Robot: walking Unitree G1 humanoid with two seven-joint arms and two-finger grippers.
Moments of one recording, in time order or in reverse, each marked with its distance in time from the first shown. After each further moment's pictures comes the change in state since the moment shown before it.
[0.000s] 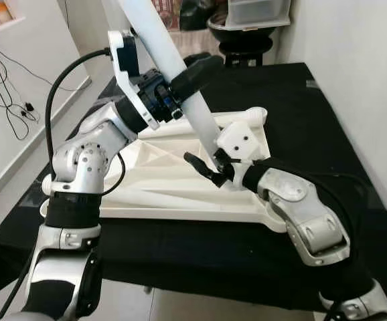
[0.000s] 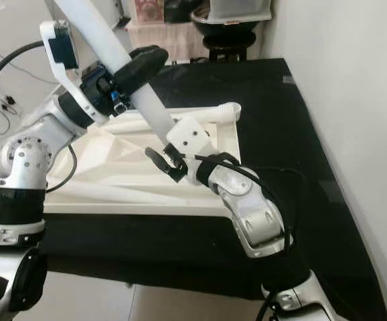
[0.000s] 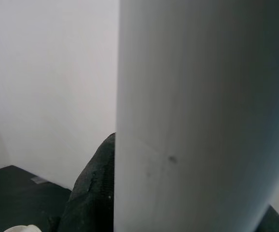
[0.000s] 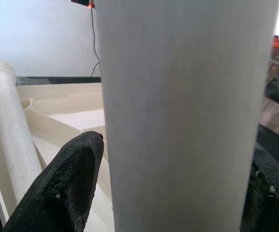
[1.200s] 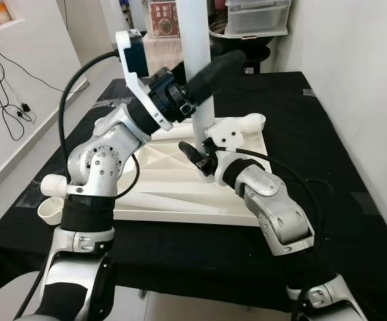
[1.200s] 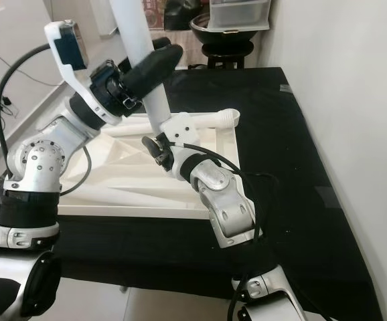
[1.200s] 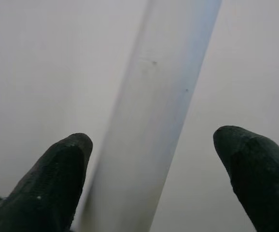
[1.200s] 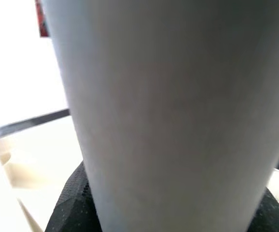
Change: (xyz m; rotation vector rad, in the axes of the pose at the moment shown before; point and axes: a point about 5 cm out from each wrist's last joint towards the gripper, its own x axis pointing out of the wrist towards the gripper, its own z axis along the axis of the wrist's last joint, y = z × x) left arm 0.006 -0.005 0.001 -0.033 -0.093 -0.022; right arm 0.023 -0.009 -0.005 0.239 -0.066 -0.170
